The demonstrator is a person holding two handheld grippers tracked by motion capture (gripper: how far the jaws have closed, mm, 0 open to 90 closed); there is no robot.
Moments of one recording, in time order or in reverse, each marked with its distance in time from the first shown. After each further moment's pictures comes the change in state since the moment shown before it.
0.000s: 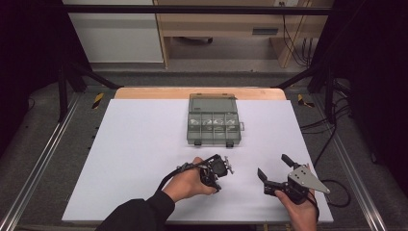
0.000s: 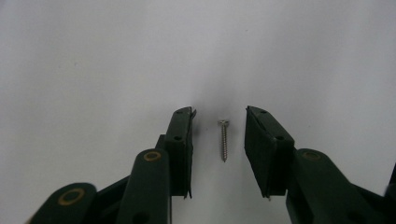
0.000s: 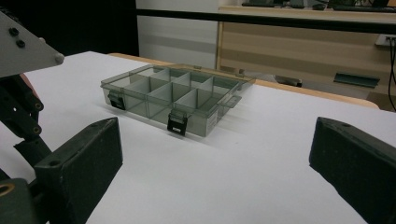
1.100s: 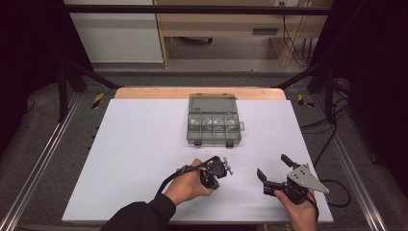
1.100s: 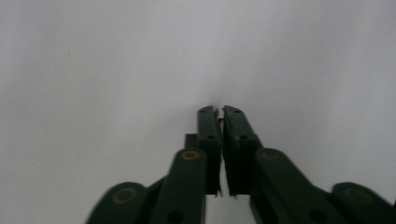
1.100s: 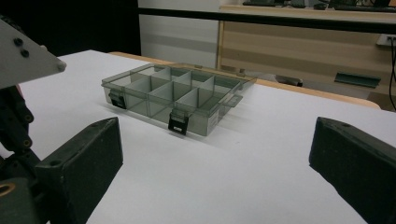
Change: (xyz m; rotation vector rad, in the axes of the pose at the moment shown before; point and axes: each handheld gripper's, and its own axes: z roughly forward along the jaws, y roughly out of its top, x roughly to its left) left arm -0.001 -0.004 0.004 -0.015 0.010 -0.035; right arm 0.001 0.000 0.001 0.004 0.003 -0.005
